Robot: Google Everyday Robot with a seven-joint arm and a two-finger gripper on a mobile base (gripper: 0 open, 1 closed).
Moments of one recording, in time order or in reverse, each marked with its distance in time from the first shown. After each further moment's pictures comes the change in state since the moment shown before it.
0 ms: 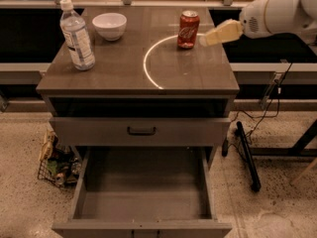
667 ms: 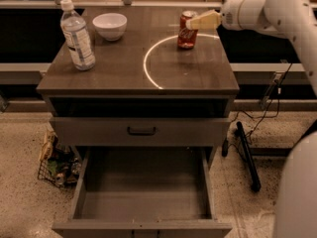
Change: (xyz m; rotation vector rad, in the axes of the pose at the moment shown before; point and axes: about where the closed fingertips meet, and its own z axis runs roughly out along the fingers) arm -0.028 -0.070 0.101 0.058 -0.200 0.049
